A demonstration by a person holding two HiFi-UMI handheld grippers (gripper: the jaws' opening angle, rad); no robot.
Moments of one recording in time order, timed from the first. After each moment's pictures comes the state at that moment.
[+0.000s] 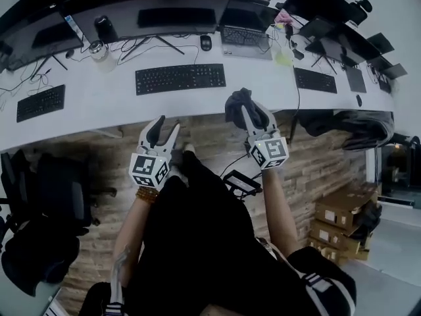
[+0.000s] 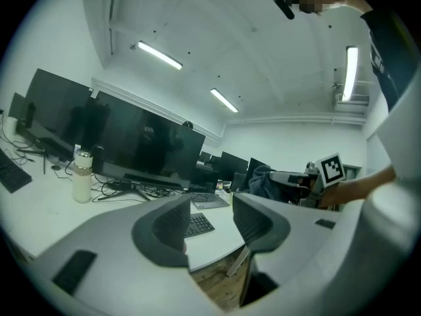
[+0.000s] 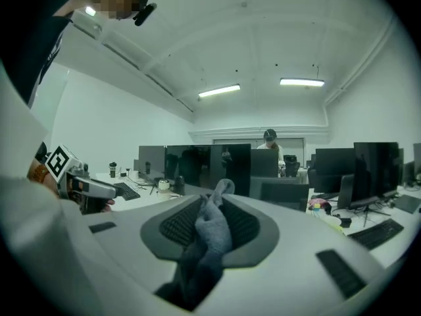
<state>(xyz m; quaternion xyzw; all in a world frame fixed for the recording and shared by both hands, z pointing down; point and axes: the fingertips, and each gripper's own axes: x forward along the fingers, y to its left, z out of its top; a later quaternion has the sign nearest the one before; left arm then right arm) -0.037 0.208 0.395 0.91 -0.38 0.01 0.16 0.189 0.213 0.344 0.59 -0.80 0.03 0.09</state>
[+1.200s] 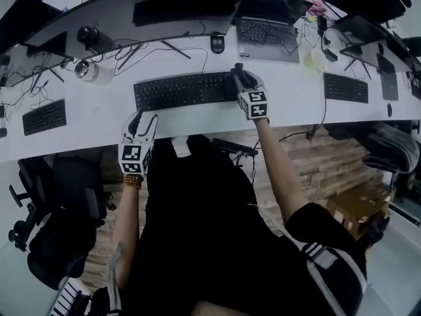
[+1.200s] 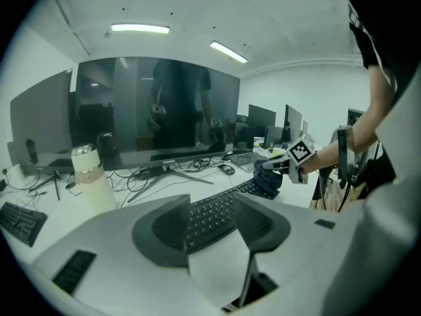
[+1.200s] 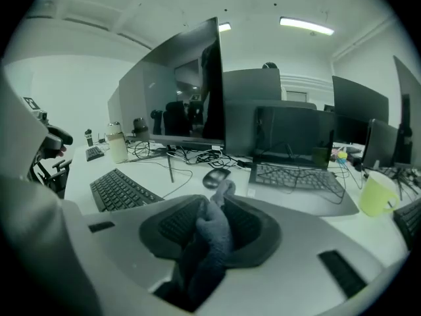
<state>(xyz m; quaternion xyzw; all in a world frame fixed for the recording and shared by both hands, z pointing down) -0.060 0.027 0.516 0.87 -0.42 0.22 0.13 0.280 -0.054 0.593 0.58 -0.77 0.17 0.23</state>
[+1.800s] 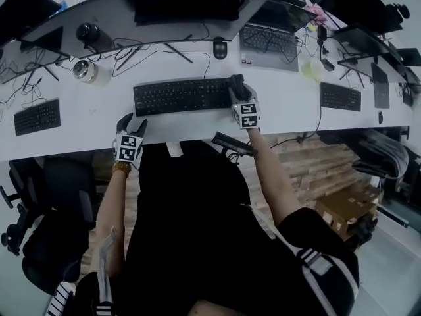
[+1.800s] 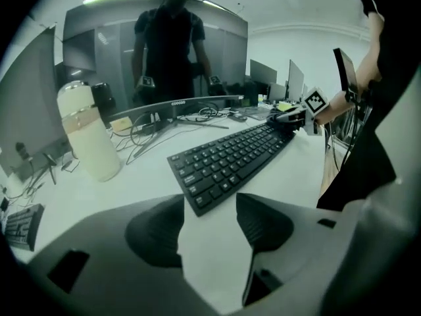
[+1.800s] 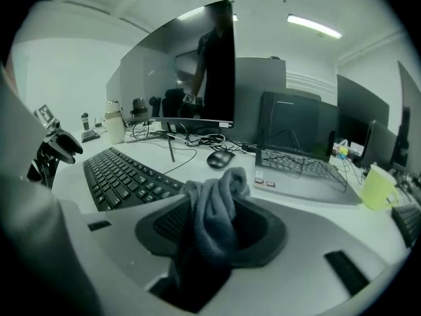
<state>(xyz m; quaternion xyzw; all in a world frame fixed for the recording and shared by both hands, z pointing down) -0.130 0.015 0.658 0.83 -0.38 0.37 0.16 0.263 -0.042 0.643 0.58 -0.75 0.17 0.27</state>
